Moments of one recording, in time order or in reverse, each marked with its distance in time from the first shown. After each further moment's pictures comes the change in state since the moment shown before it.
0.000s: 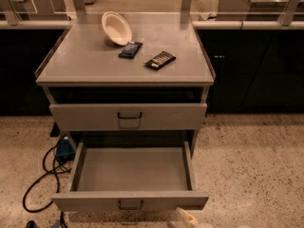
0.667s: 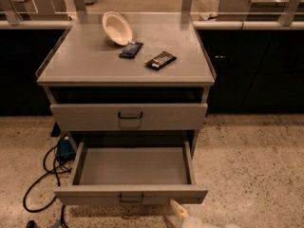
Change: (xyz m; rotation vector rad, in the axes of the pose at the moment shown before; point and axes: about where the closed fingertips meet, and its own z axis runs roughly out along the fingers) arm 0.000 -0.033 0.041 0.108 -0.047 -0.008
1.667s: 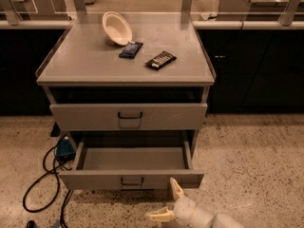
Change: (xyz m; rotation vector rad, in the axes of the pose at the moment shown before) arm -0.078 -0.041 0.032 0.192 -0.126 -0.088
